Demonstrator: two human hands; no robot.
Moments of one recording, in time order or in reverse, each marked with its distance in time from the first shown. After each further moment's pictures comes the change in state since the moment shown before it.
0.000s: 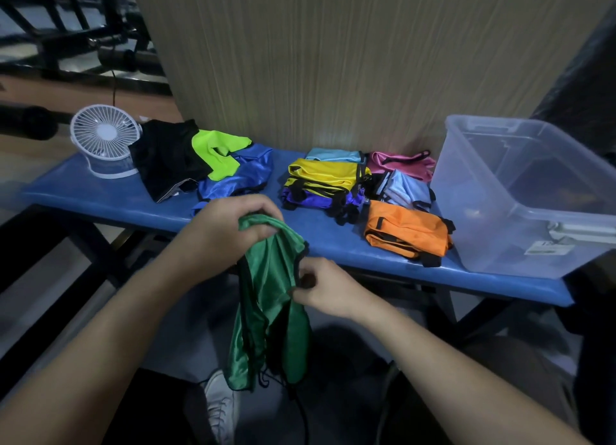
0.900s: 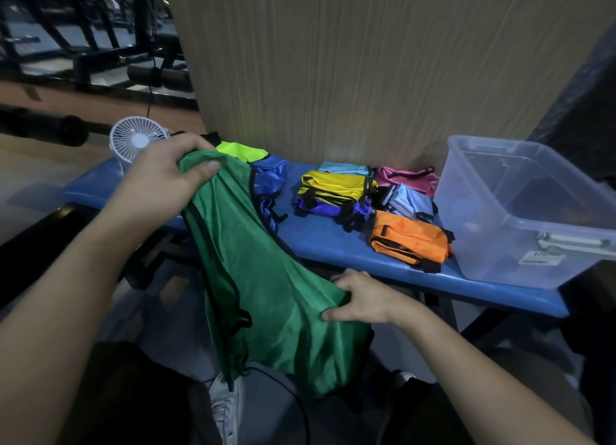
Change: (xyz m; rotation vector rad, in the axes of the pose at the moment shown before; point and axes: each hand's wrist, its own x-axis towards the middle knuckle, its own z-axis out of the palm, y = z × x) left_hand -0.021 0.017 -0.088 0.066 0.409 -0.097; right_hand -0.035 0.018 -0.033 -0.313 -0.219 0.138
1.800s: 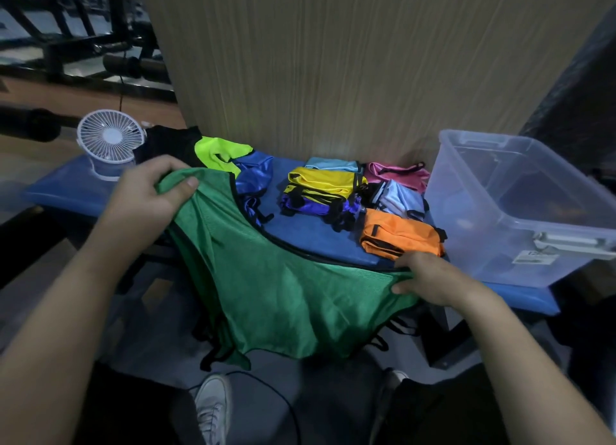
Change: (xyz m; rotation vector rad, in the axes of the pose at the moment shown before) left_hand -0.001 -0.037 0.030 -0.077 0.028 -0.056; right_hand -0.026 0.077 -0.075 -0.240 0.109 0.330
